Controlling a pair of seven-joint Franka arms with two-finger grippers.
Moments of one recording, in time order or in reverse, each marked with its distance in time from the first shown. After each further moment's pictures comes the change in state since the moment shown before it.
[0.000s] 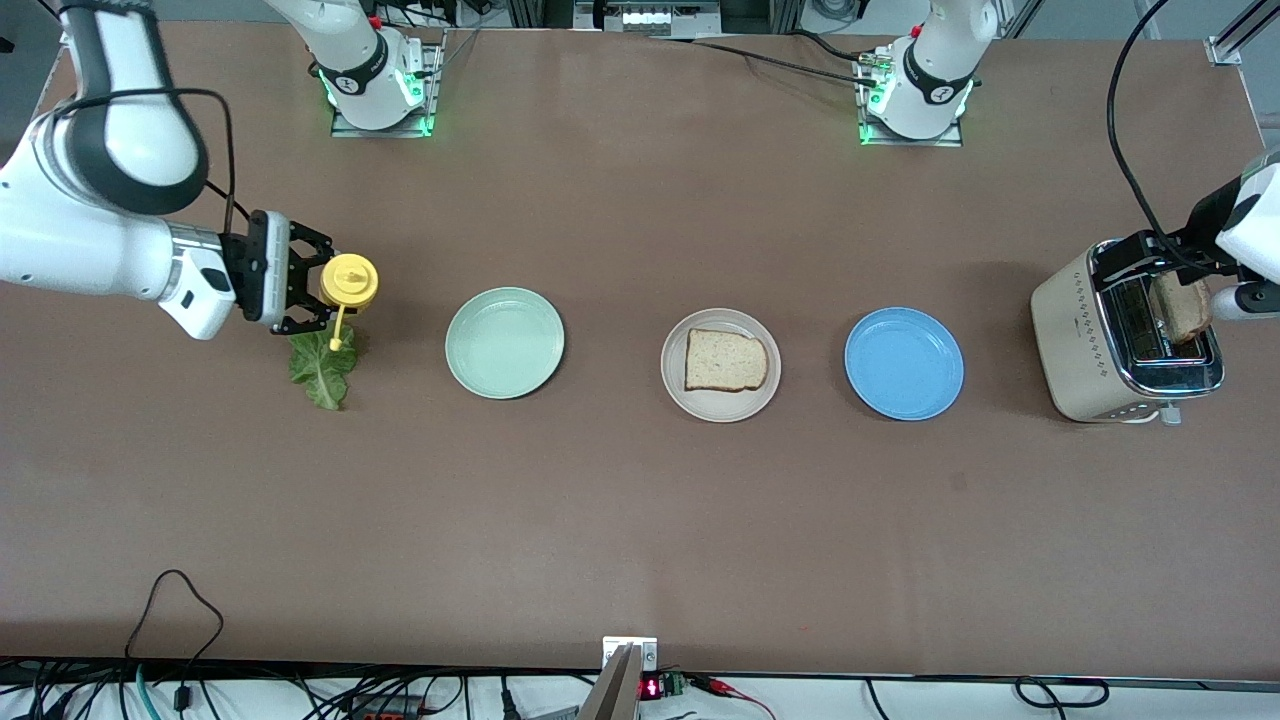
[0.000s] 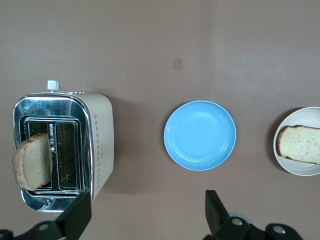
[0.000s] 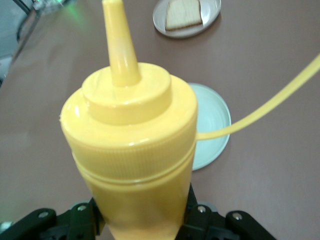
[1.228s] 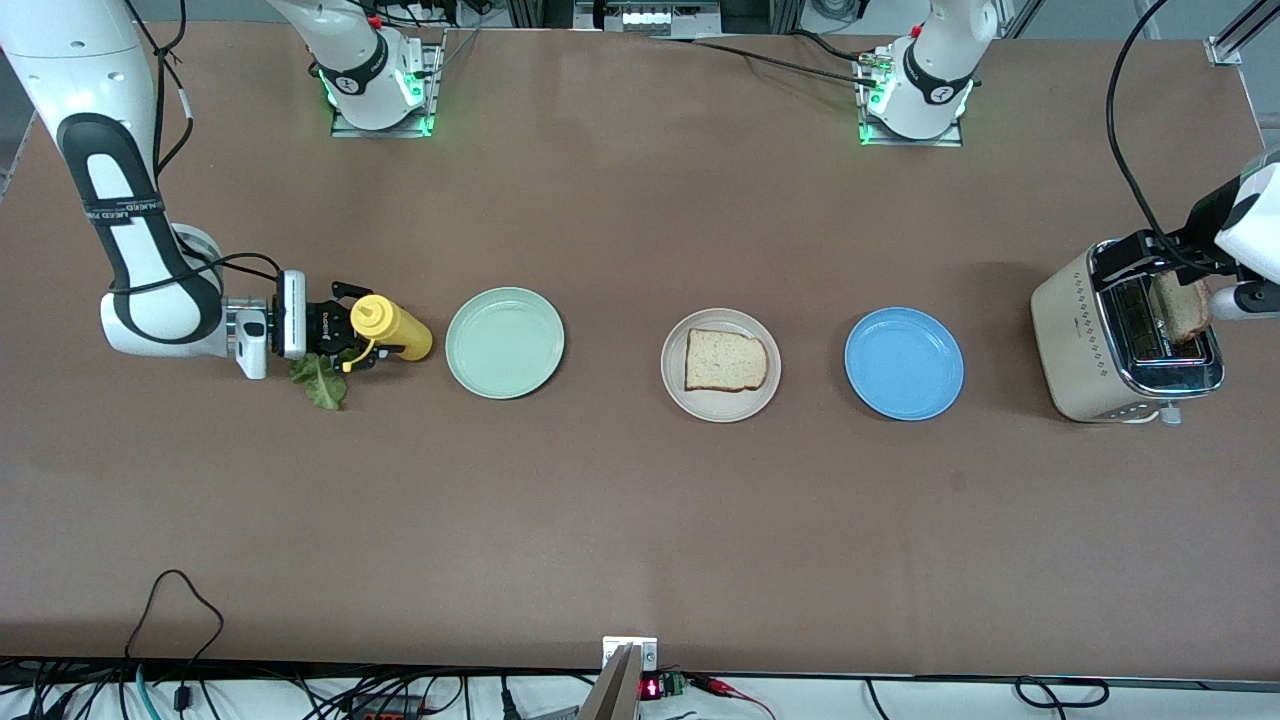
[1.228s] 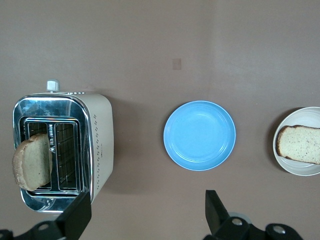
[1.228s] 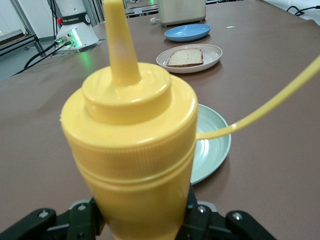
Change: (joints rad) left arm 0.000 -0.001 -0.002 0.000 0.000 0.001 0.000; right arm -0.113 0.380 0.000 -0.015 0.381 0.023 -0.629
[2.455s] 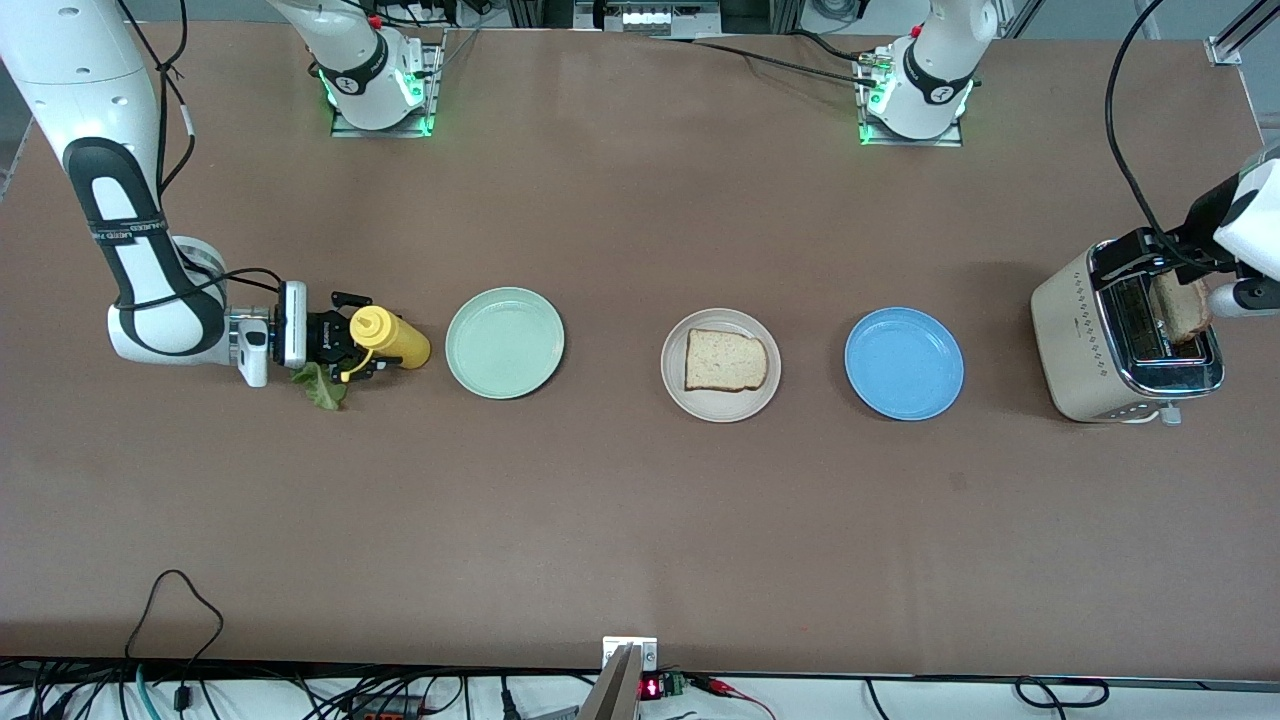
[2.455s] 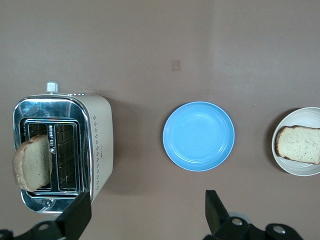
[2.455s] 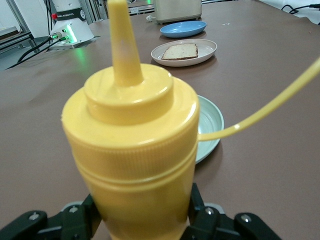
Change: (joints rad) left arm 0.001 -0.005 -0.003 0.000 0.000 0.002 0.000; right arm -0.010 0.057 0.000 0.031 0.015 0.014 -0.036
